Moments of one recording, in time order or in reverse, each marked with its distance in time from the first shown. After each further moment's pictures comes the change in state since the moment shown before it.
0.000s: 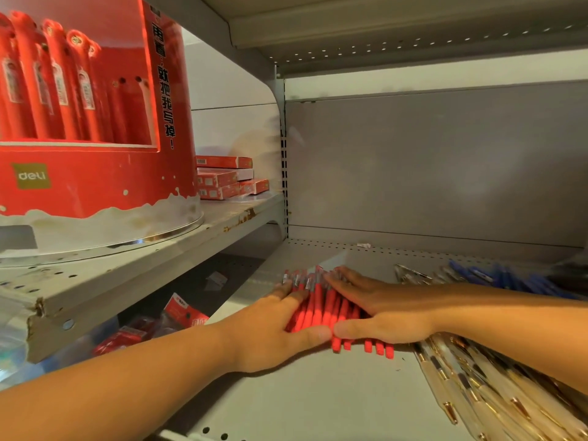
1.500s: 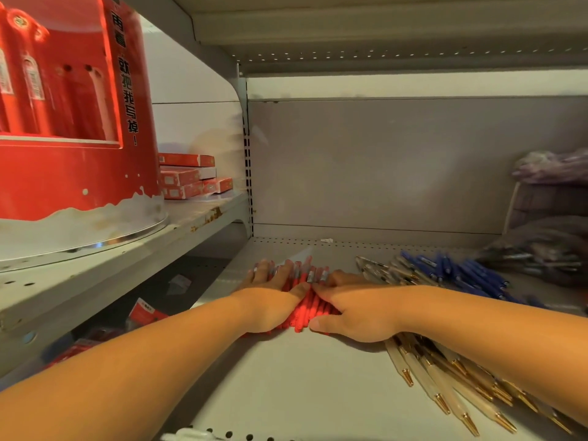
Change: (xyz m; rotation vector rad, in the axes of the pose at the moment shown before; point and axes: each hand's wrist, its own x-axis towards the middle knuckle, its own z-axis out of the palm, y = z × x) left_hand 0.054 0.012 0.008 -0.015 0.027 -0.269; right_hand -0.022 -0.033 0.002 -0.025 0.102 0.117
